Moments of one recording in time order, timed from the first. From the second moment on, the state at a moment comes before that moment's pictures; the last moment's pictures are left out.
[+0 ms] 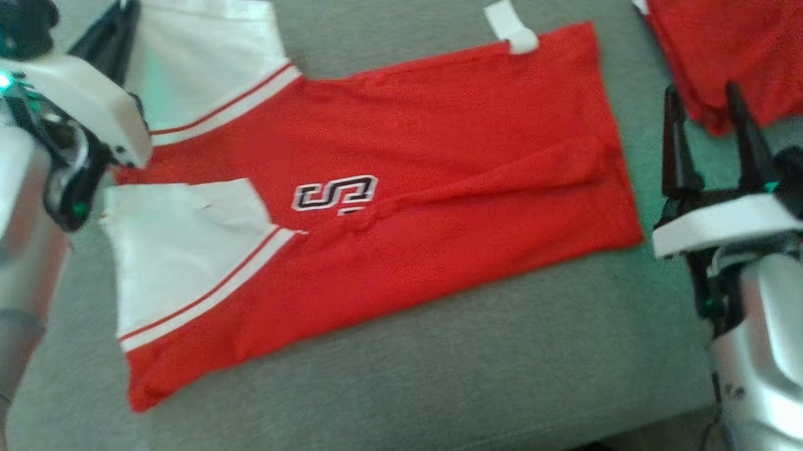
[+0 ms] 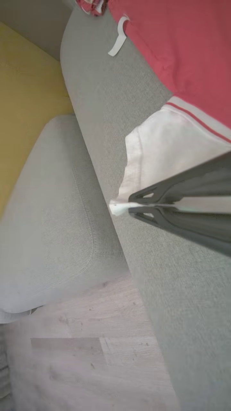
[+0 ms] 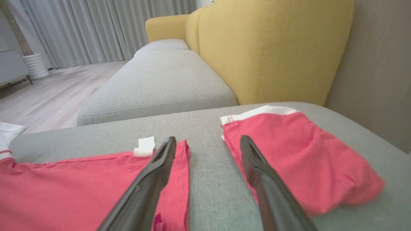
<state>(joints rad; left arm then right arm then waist) -1.01 0.49 -0.75 0.69 -0.78 -0.13 0.10 -0.37 -0.05 -0.06 0.29 0.13 0.12 -0.16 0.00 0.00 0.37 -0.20</state>
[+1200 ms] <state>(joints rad) -0.98 0.48 -0.79 0.43 -0.75 -0.03 0.04 -0.95 -0.21 -0.05 0.94 -0.02 0.12 0.15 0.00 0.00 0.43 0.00</state>
